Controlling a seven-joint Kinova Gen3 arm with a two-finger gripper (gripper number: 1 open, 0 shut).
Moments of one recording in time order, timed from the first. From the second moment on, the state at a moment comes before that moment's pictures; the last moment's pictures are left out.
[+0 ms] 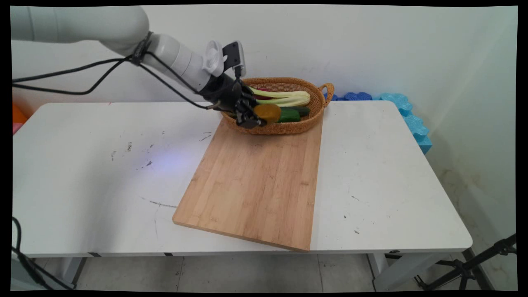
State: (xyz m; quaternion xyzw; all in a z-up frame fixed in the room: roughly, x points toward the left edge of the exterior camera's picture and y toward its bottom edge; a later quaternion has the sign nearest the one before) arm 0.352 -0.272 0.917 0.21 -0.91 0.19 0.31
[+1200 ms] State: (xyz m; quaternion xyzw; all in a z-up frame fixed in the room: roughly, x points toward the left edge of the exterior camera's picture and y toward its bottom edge) arm 0.365 -0.347 0.891 0.14 -0.93 0.22 0.26
